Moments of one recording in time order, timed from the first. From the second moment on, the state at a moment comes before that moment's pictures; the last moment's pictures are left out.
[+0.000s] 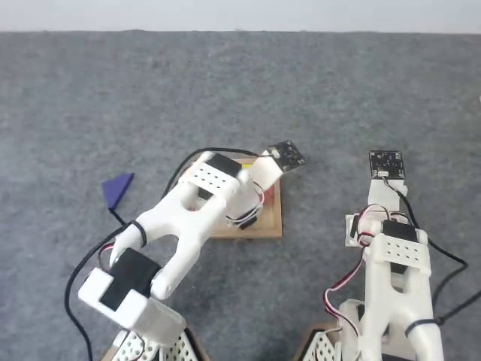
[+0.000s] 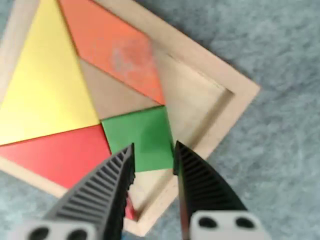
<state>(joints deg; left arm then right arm) 22.2 4.7 28.3 66.0 -24.0 9.1 -37.7 68.7 46.2 10.1</state>
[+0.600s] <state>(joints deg) 6.8 -6.4 27.2 70.2 -21.1 9.1 -37.7 68.7 46.2 10.1</state>
